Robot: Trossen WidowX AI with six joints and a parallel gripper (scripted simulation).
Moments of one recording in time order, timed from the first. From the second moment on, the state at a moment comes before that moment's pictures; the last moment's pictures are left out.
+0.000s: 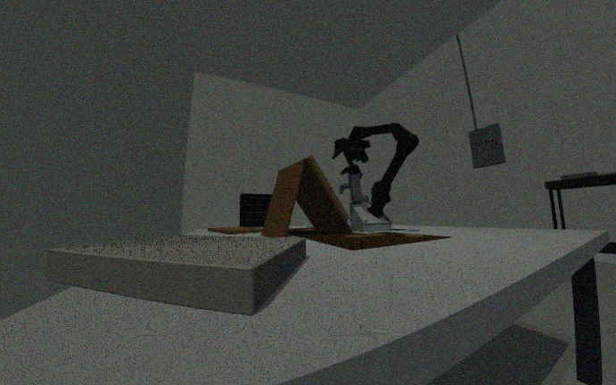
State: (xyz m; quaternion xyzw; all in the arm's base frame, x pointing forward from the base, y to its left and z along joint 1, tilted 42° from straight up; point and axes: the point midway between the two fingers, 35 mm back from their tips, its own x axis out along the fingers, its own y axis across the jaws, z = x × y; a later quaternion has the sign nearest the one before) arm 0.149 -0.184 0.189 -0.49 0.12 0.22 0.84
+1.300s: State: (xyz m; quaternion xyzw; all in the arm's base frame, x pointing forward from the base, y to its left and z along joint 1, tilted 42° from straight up) arm 0.210 0.099 0.139 -0.60 -0.01 0.63 0.50
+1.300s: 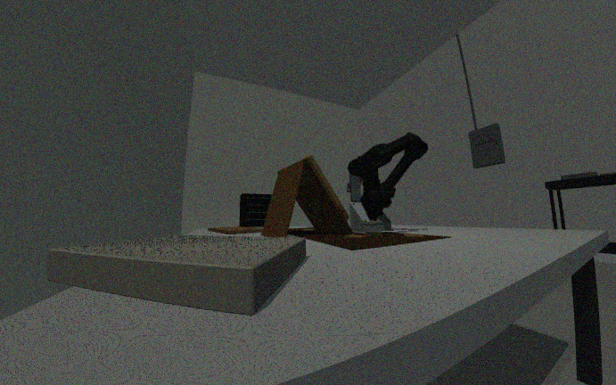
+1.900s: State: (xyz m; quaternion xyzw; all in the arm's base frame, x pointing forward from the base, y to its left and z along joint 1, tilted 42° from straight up) arm 0.215 0.119 0.113 -0.60 -0.02 0.63 0.49
